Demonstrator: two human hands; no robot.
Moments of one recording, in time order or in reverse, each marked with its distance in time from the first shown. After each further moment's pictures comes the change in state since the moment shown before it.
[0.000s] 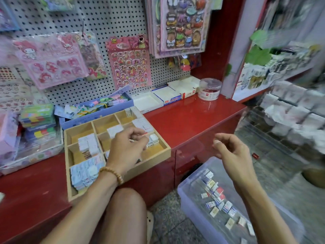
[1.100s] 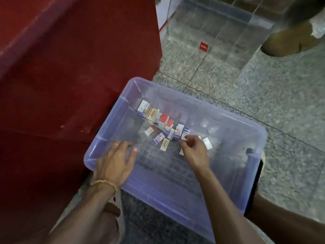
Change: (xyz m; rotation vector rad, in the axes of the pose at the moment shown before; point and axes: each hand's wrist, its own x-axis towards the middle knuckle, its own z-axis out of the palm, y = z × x) left_hand -0.038 -0.249 0.302 0.946 -0.714 0.069; right_hand -0.022 0.391 -0.096 -0.123 0.233 0.822
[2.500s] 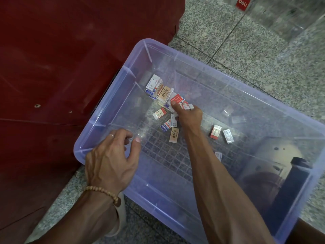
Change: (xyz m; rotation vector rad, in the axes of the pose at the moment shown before) left_hand 0.002 -0.002 0.013 -0.024 0.243 -0.030; right_hand 0.105 0.009 0.097 0.349 -0.002 0.197
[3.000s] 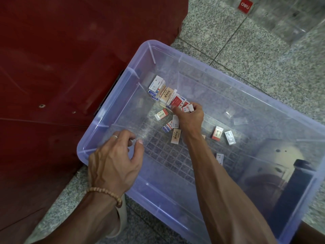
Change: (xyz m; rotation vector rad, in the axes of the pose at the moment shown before) left_hand -0.001 0.000 -0.001 -0.005 -0.010 0.007; right_hand -0.006 0.005 0.003 0.003 -0.003 -0.096
